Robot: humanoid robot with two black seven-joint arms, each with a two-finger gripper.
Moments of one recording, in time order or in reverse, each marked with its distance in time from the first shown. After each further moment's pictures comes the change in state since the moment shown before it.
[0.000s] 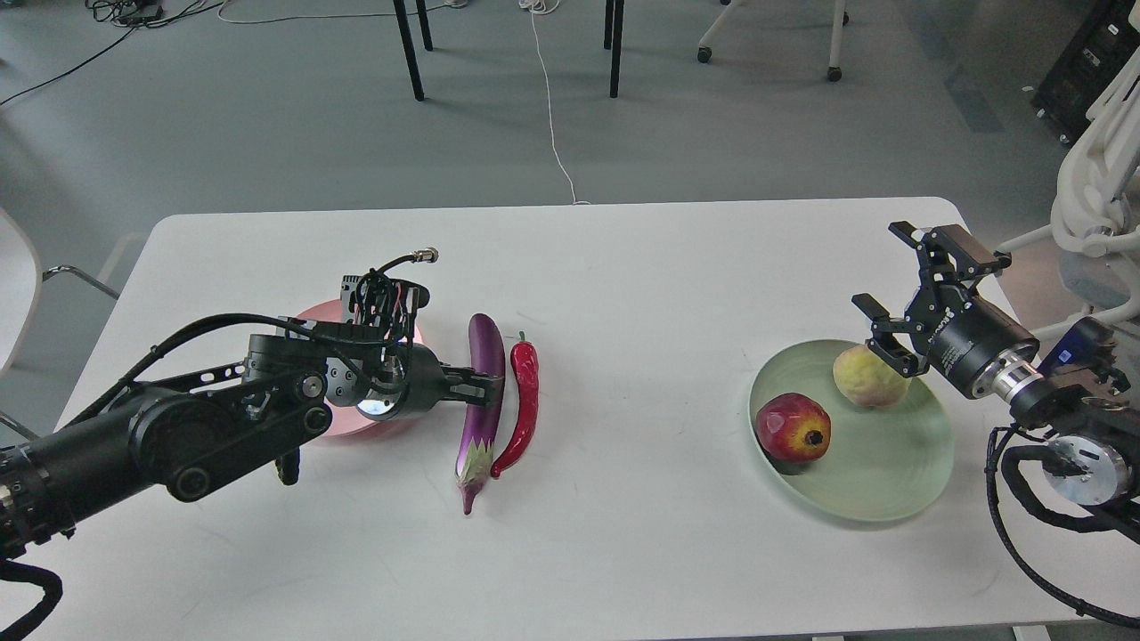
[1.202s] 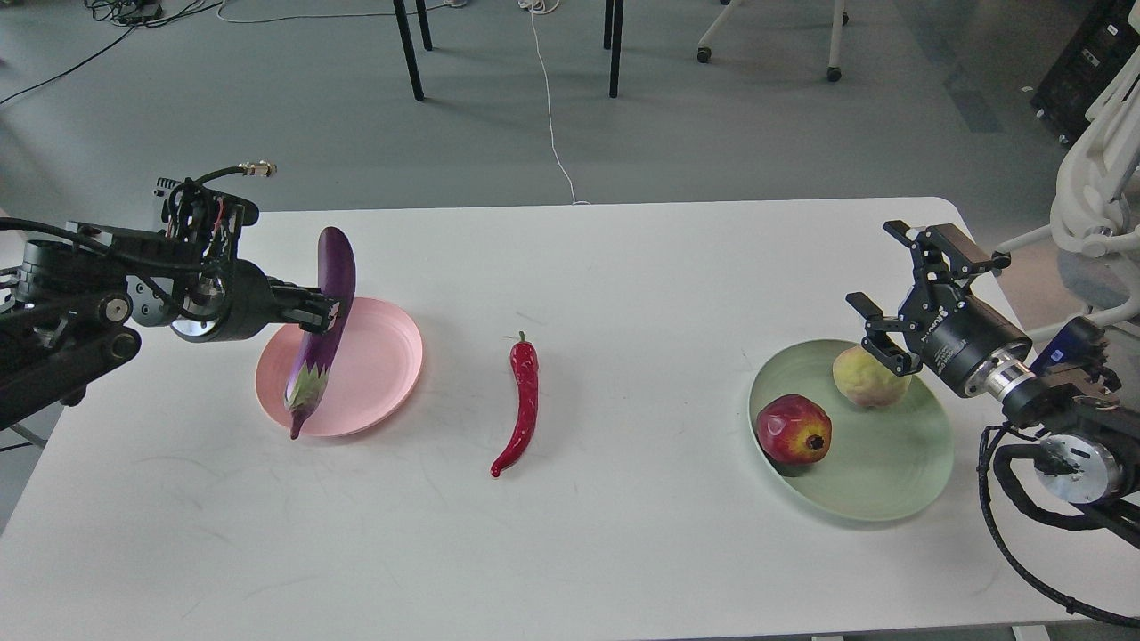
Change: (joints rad) left arm -0.197 0.379 0.136 -0.015 0.059 -0.001 -0.219; right arm 0.000 0.016 0.004 -0.005 0.000 -0.003 0.000
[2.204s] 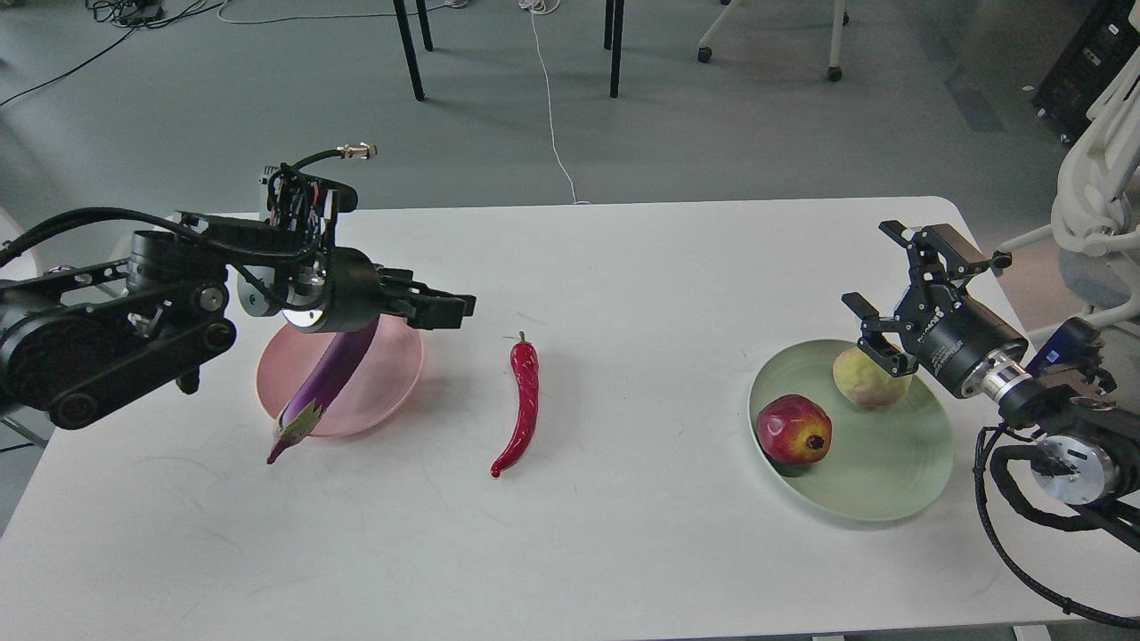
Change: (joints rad) left arm -0.010 -0.199 -0.099 -0.079 -0.053 0.000 0.019; right arm -0.003 0.002 0.004 0.008 0.000 0.000 0.000
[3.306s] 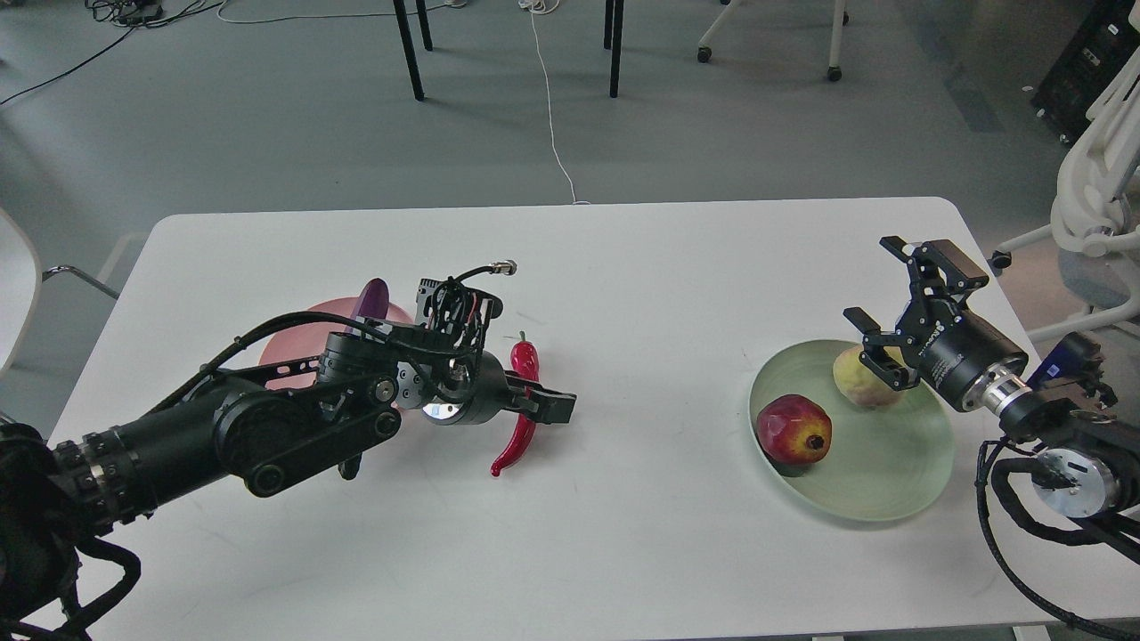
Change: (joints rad) left arm 0.148 -0.347 0.012 0.192 0.045 0.000 0.147; right arm -0.030 -0.001 0.000 0.003 0.000 -0.005 0.000
